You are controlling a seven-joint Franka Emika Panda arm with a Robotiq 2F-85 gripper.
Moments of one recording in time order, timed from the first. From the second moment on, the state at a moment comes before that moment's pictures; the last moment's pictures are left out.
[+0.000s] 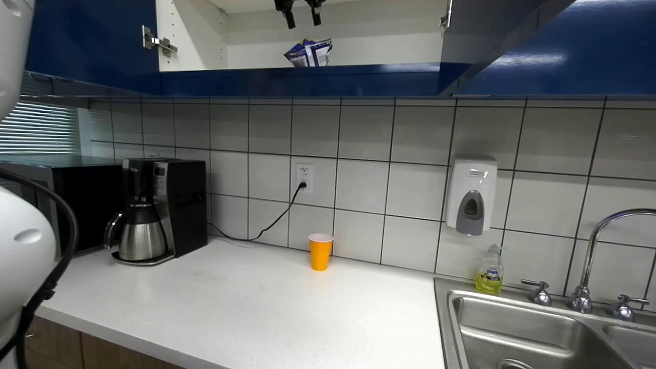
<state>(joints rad) -0.04 0.21 -0.04 -0.78 -0.06 1.56 0.25</state>
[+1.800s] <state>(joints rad) -0.02 -0.46 -0.04 -1.66 -0.07 1.51 -0.01</state>
